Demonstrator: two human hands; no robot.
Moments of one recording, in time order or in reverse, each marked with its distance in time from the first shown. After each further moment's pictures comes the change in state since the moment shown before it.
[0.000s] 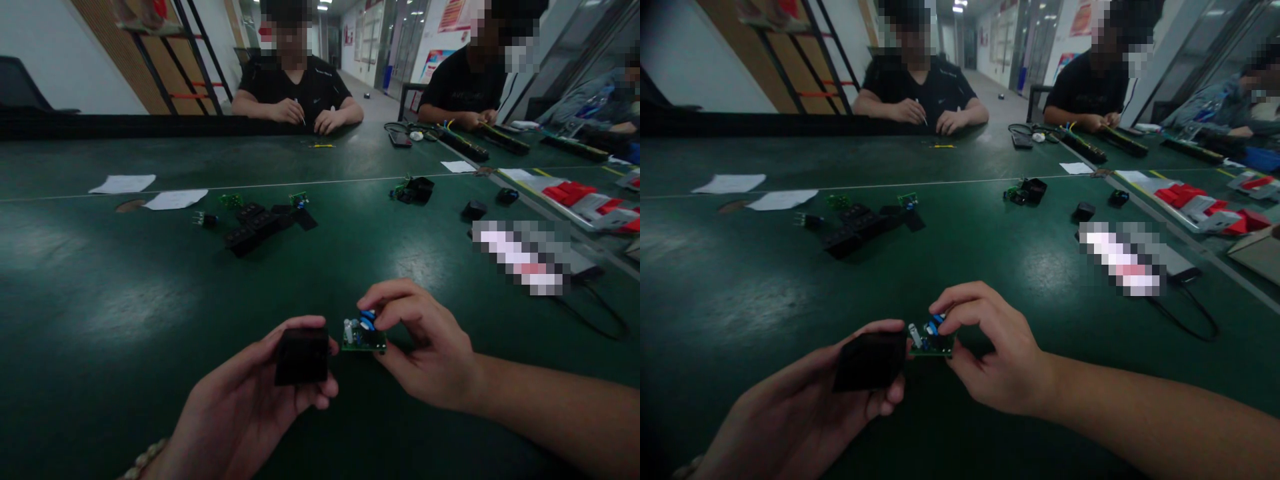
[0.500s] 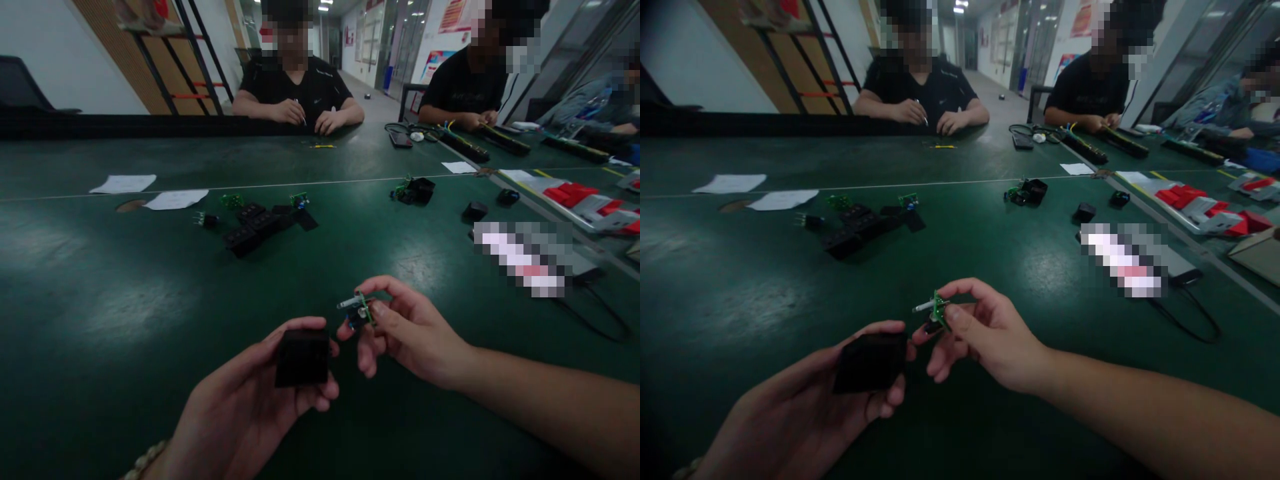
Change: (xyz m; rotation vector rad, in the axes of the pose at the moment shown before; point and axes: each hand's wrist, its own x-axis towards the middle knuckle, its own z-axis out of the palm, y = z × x) left_hand -0.003 0.001 0.004 0.007 0.011 0.014; right_hand 0.004 0.010 0.008 1.034 -0.086 0.823
